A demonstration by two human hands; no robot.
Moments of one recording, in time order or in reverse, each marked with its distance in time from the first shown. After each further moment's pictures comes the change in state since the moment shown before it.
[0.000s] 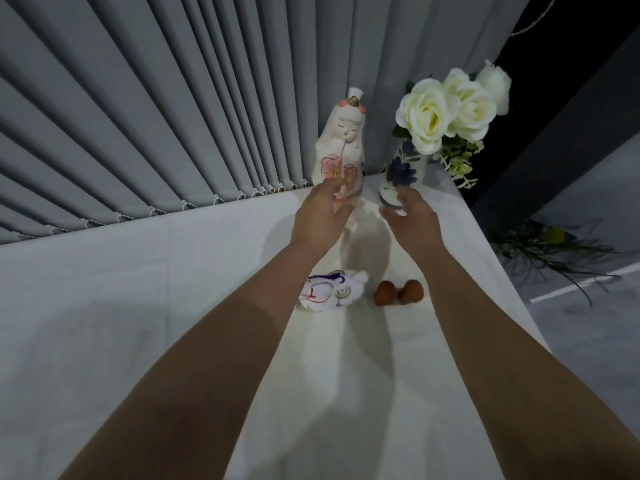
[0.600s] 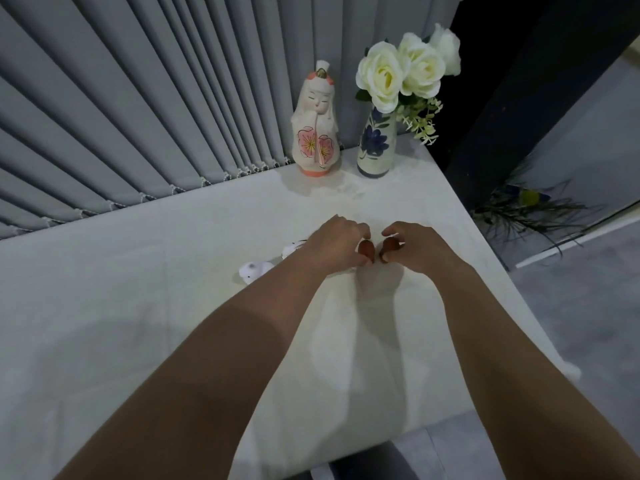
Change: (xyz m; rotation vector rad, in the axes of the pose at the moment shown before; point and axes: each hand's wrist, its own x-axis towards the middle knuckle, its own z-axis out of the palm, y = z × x) left_hand -0.072 0.018 0.036 0.569 -0.564 0.252; right_hand -0.084 0.055 -0.038 -0.262 -0.324 0.081
